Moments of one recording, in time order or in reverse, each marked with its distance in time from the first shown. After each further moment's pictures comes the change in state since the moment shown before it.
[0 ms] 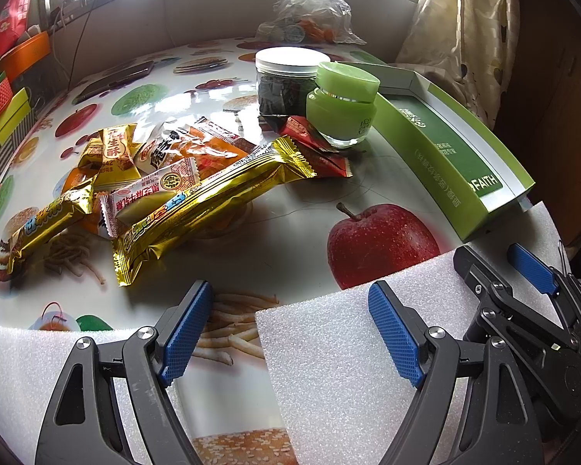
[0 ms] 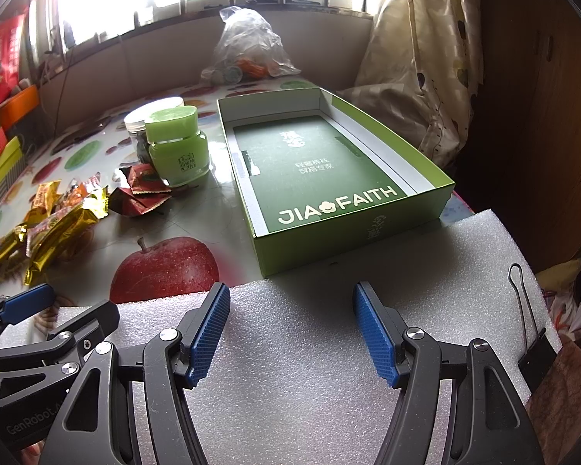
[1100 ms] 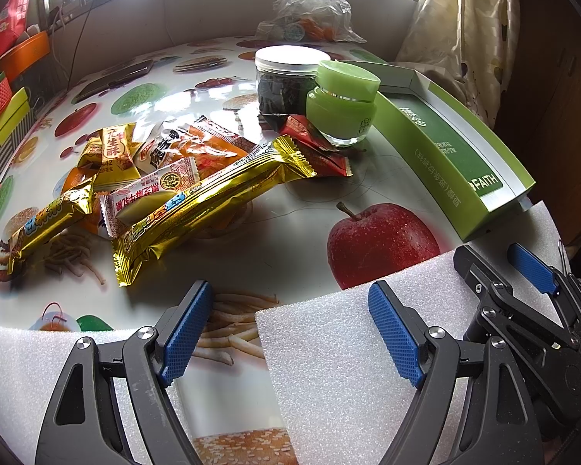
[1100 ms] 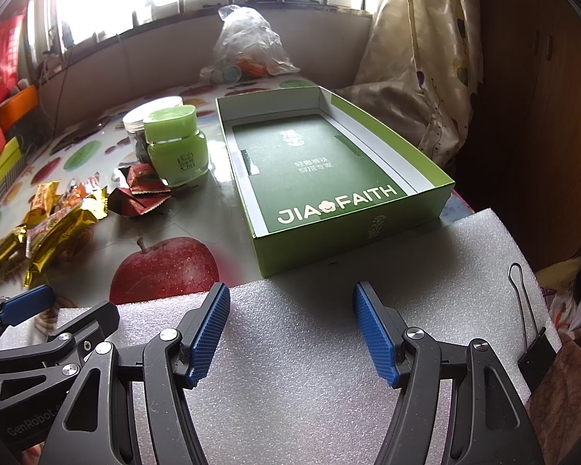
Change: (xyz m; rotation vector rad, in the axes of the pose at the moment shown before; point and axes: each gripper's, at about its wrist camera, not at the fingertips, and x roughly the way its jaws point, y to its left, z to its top) left arm 0.002 0.002 -0.004 0.000 0.003 0.001; right arm 0.001 0.001 0.000 0.001 0.000 -0.001
